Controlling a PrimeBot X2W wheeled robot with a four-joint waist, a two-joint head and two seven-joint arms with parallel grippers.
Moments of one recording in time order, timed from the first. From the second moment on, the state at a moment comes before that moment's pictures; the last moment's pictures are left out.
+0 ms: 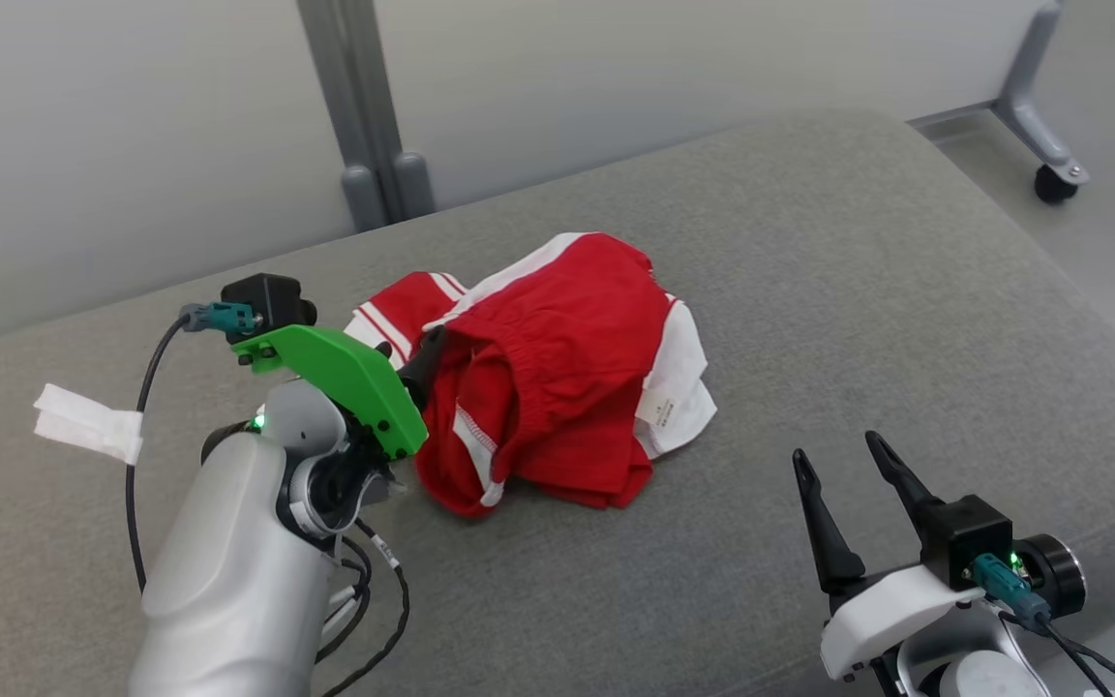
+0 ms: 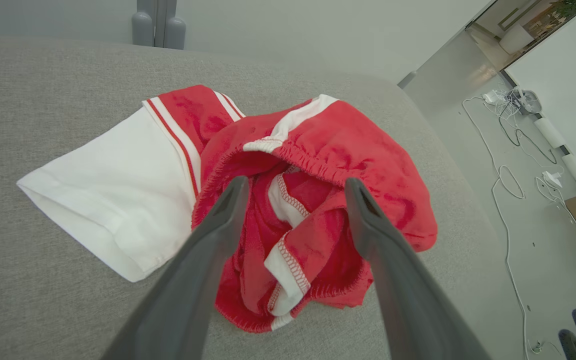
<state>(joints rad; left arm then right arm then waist) -0.56 0.05 -0.25 0.56 -0.74 -0.01 0.40 -0.01 -0.05 0.11 0.13 0.03 0.13 -0.13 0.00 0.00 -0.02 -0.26</state>
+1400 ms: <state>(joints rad) -0.92 0.18 -0.33 0.51 -0.62 -0.01 0.20 -0.01 -0.05 0.18 0.11 0.08 0.13 -0.16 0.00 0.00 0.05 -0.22</state>
